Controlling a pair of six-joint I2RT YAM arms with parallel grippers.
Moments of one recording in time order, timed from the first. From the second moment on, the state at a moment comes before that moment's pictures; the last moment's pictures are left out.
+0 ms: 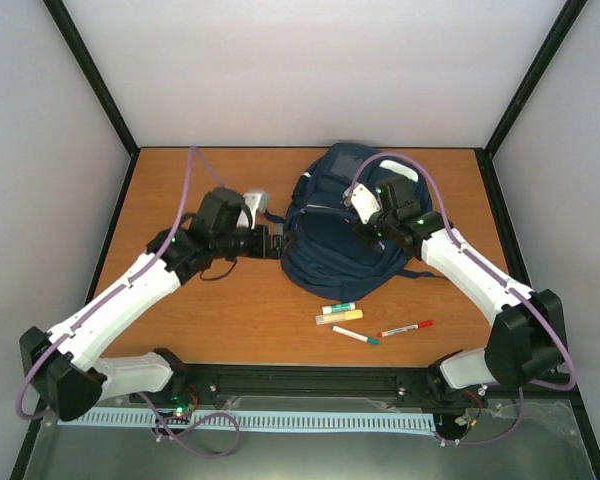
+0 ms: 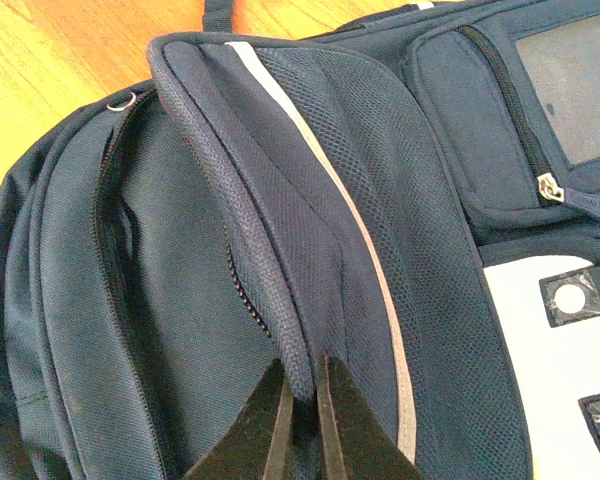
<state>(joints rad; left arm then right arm) -0.65 1.21 1.21 -0.66 0.26 -0.55 0.44 1.40 1.09 -0.48 -0.19 -0.36</state>
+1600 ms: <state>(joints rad) -1.23 1.47 1.00 -0.38 0.08 -0.07 0.44 1.41 1.03 -0.44 -0.22 -0.43</state>
